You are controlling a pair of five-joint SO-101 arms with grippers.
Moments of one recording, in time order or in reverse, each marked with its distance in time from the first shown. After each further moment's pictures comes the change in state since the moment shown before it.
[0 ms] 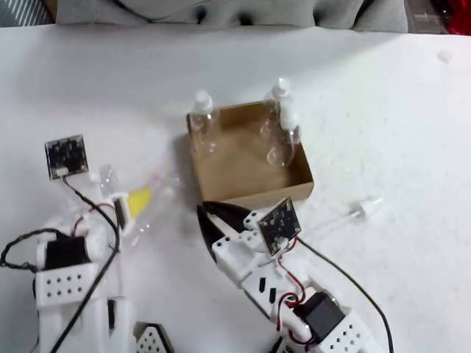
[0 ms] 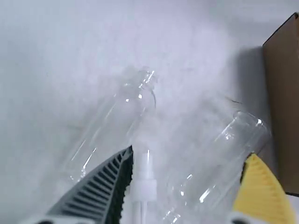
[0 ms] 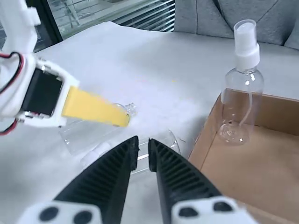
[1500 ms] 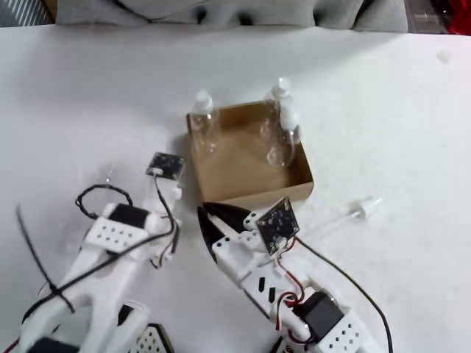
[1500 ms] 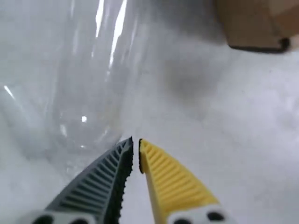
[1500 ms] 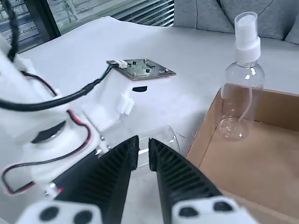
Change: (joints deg) left arm 25.6 29.0 -4.6 5.0 0.0; right arm 0.0 0.1 0.6 0.0 0.3
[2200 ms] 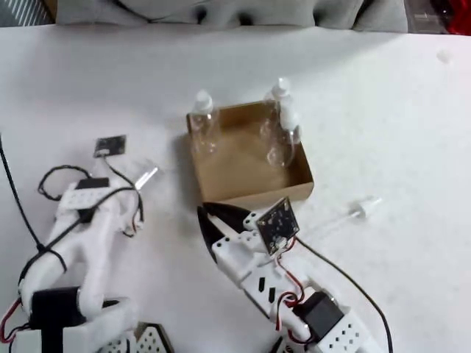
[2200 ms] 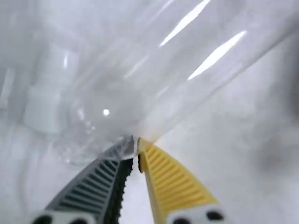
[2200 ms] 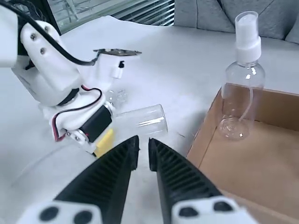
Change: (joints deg) left arm -20.8 20.3 -10.9 -7.0 0.1; right arm 0.0 0.0 0.0 0.0 0.1
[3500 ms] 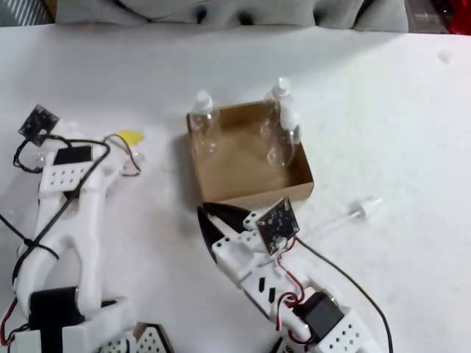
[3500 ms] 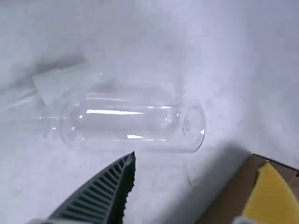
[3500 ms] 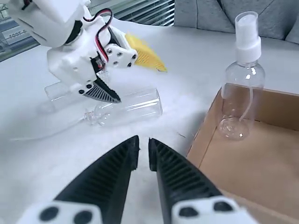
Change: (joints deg) left arm -1.6 0.1 -18.3 -0.4 48.0; right arm 0.0 0.0 0.0 0.0 0.0
